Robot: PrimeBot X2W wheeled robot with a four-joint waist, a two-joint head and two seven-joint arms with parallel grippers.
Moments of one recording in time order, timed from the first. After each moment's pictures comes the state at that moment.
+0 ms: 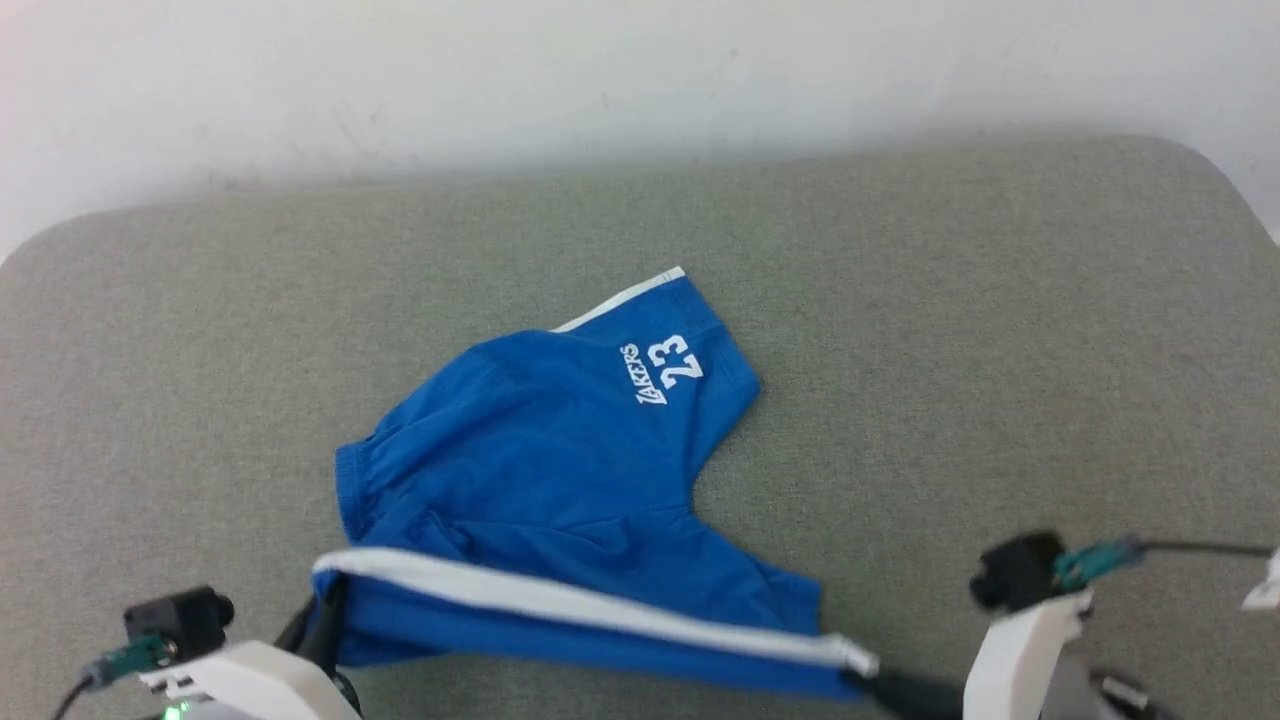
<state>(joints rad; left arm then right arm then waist) 0.08 0.42 -0.22 0.12 -0.78 0.11 0.06 0.18 -0.11 0.12 -0.25 0.72 0.13 0.97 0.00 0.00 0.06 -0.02</state>
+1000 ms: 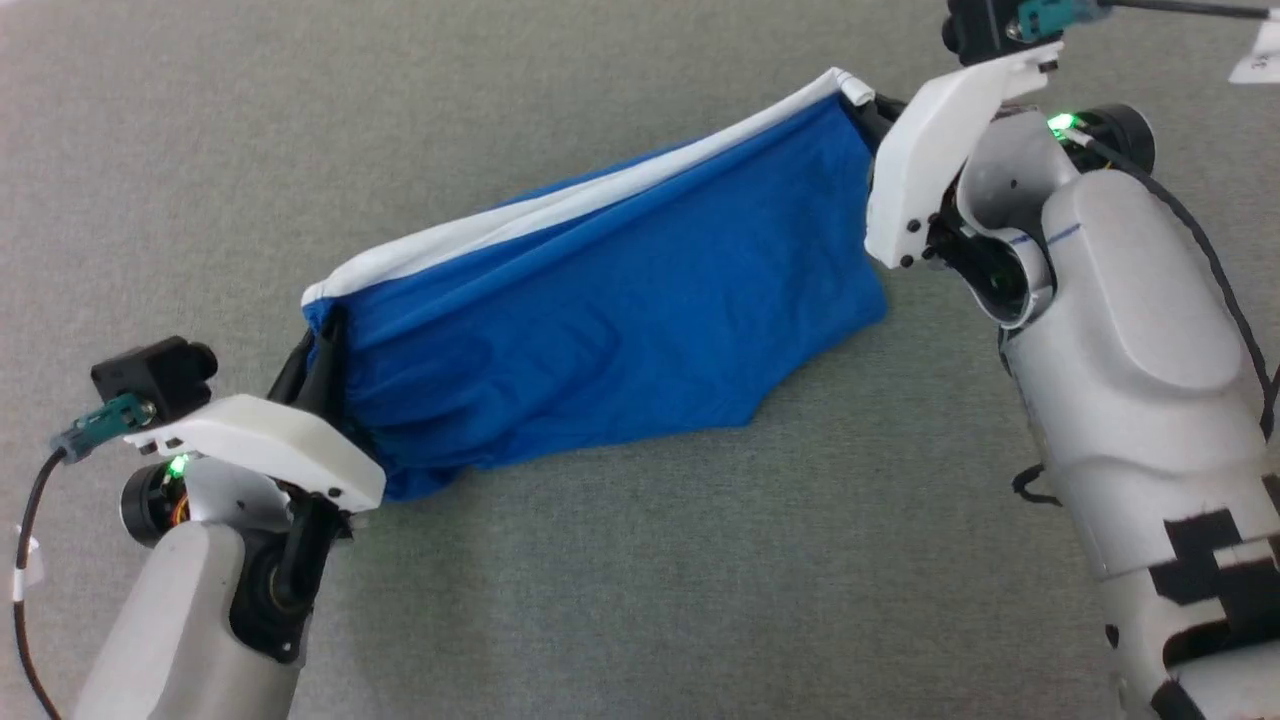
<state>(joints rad) -0.32 0.35 -0.20 0.13 -0.78 0.17 0.04 -0.92 -0.04 0.17 0.65 0.32 0.13 0.40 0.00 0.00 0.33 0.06</state>
